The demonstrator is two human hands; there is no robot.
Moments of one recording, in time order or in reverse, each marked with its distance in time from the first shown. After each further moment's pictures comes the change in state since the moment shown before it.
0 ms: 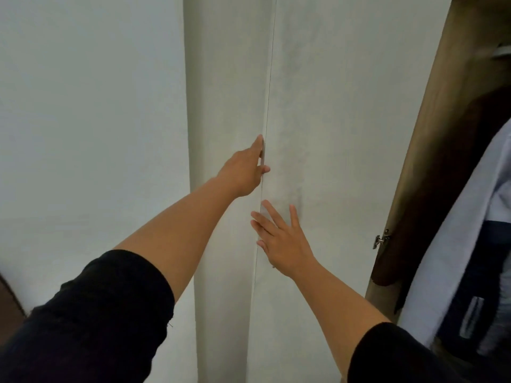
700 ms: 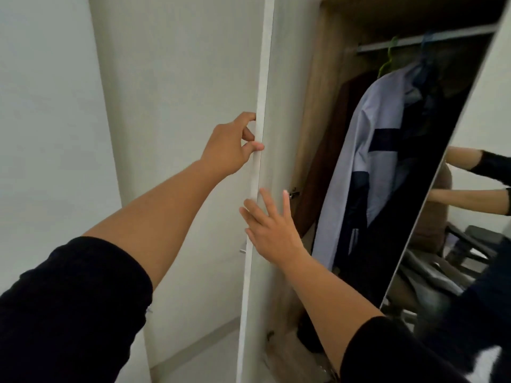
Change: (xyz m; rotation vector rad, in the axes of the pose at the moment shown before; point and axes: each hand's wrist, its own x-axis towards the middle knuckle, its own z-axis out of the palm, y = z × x) left_hand -0.089 0.148 0.003 -0.393 0.120 0.220; right_hand -0.158 0.034 -0.113 -0.185 -0.107 0.154
